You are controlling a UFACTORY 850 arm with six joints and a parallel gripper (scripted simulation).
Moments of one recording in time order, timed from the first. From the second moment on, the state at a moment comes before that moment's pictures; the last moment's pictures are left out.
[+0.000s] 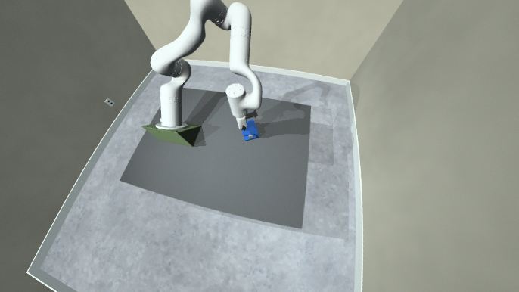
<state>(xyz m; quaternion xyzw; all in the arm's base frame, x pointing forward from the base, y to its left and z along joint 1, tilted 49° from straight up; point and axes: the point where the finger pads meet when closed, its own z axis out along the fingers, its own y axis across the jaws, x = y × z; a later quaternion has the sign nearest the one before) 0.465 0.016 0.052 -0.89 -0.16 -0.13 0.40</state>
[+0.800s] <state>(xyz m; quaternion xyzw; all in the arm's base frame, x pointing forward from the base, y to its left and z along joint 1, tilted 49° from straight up) 0.466 0.023 0.045 -0.89 -0.16 -0.13 0.40</state>
